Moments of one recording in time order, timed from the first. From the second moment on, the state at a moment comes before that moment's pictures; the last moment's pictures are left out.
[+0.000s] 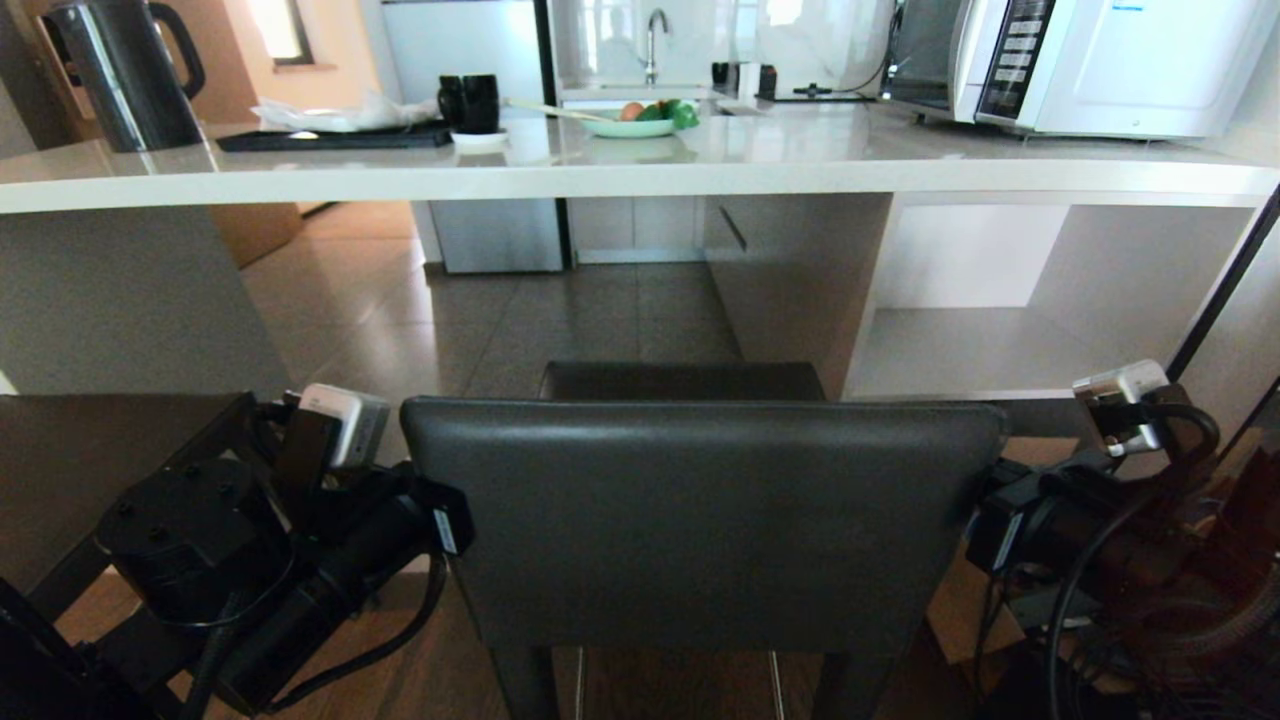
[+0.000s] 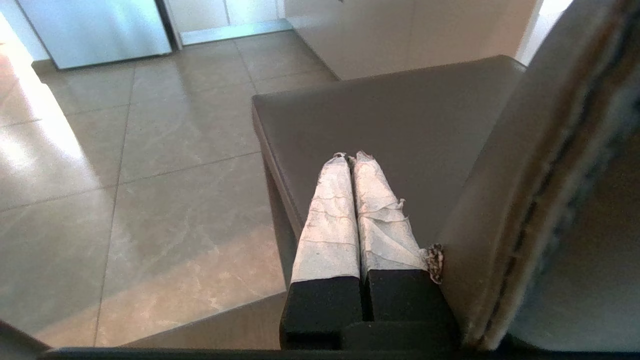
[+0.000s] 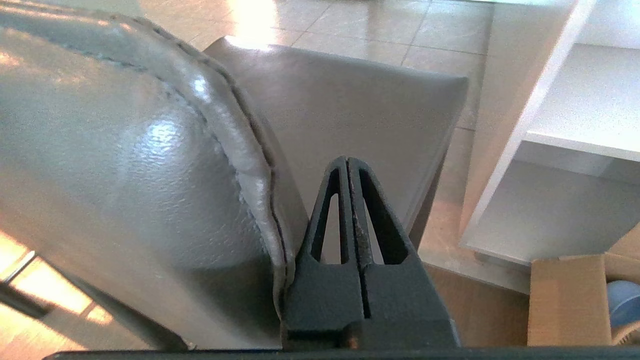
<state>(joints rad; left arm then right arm) -0.49 1.76 -0.27 -1.52 0.10 0.02 0.45 1.50 -0.30 -1.12 0.03 0.01</state>
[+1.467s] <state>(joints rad) -0.50 1.75 -0.24 -1.52 0.09 0.04 0.47 1.51 -0.30 -1.13 0.03 -0.02</state>
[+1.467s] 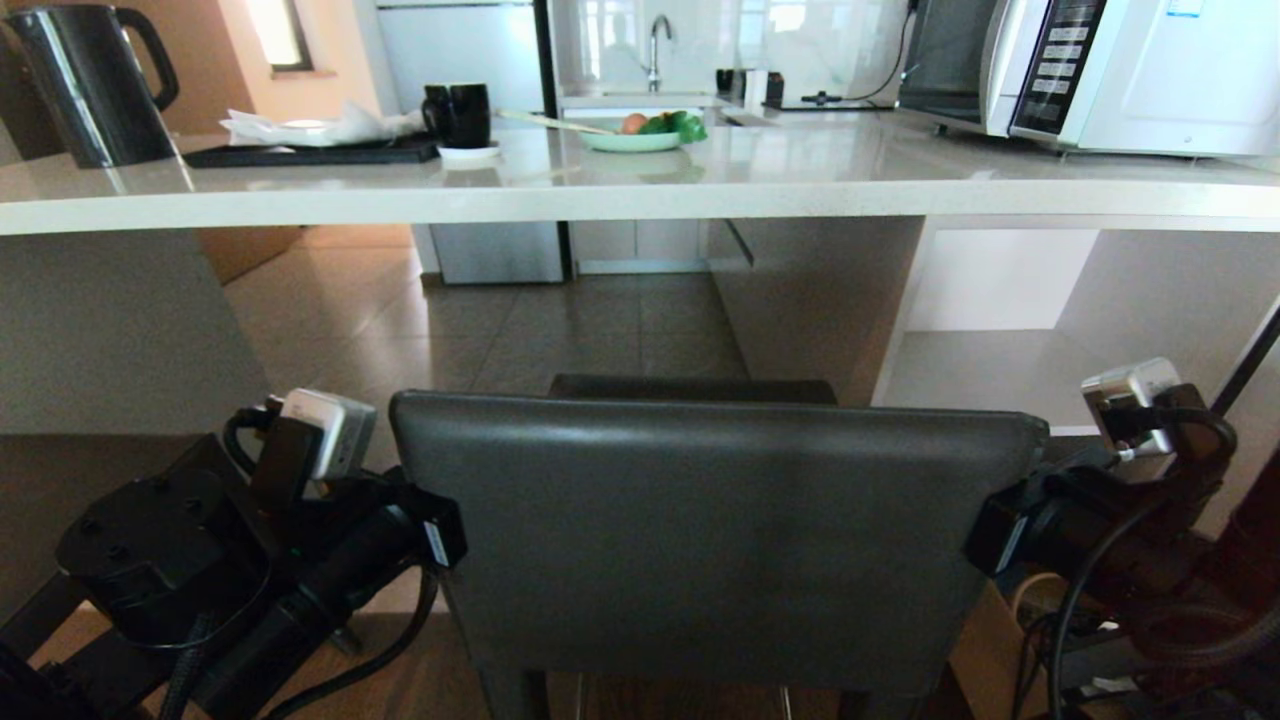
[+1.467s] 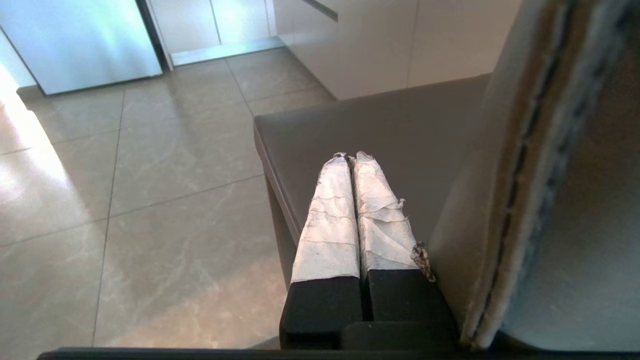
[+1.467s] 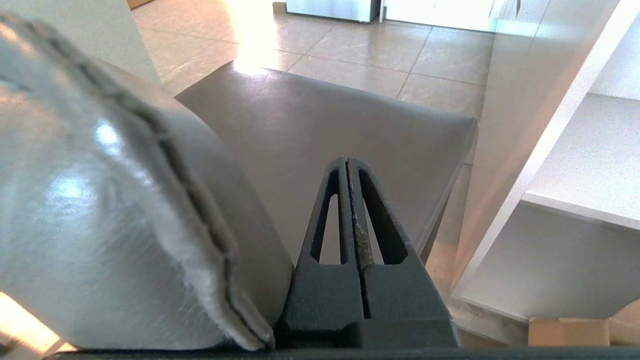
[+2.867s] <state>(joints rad) -0.69 1.67 -0.14 -1.52 0.14 0.05 0.59 1.52 -0.20 -1.23 0.03 -0.06</state>
